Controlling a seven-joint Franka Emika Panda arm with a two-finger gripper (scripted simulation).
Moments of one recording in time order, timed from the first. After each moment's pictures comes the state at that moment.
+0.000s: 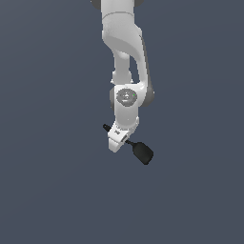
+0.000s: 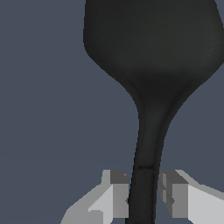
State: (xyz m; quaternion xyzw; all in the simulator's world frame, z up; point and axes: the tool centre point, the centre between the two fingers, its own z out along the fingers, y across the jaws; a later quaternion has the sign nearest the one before) arm -0.016 0.016 0.057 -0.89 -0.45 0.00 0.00
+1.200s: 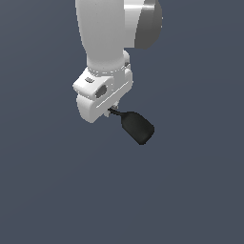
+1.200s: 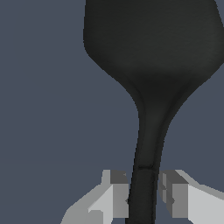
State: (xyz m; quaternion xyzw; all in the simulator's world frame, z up) arm 0.014 -0.037 0.305 -0.89 -0.45 0.00 0.00
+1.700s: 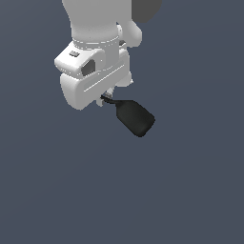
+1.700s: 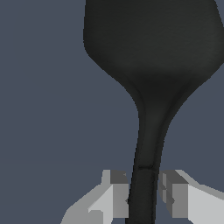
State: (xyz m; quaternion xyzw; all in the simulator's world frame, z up) arm 0.024 -0.050 0.363 -0.89 -0.45 0.00 0.00
